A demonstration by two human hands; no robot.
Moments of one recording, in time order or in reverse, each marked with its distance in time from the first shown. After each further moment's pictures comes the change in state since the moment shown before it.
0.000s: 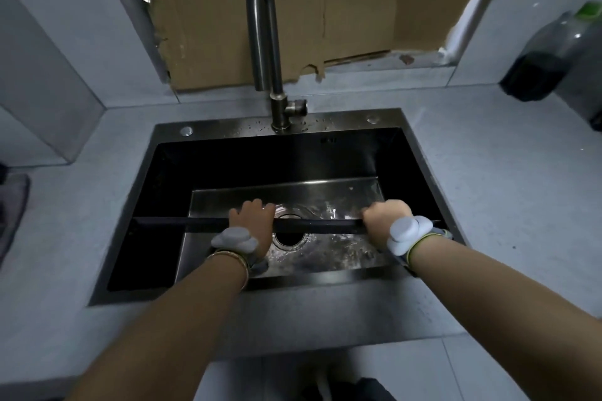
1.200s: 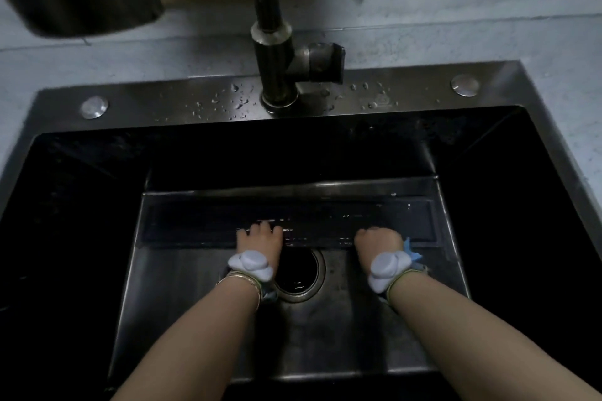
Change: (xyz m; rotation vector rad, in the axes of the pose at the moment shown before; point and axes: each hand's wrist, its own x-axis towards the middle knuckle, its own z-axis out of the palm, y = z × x) left_hand 0.195 -0.013 0.195 0.161 -0.396 -0.011; right_hand 0.224 -0.044 0.127 0.111 -0.393 0.055
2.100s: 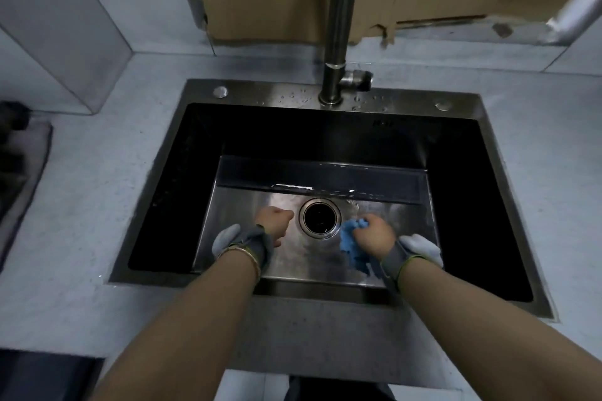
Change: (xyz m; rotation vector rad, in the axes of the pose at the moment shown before) left_hand -0.190 -0.044 -0.056 -1.678 -0.129 -0.464; right_hand -0.174 -0.039 -0.022 1.113 0.139 0.116
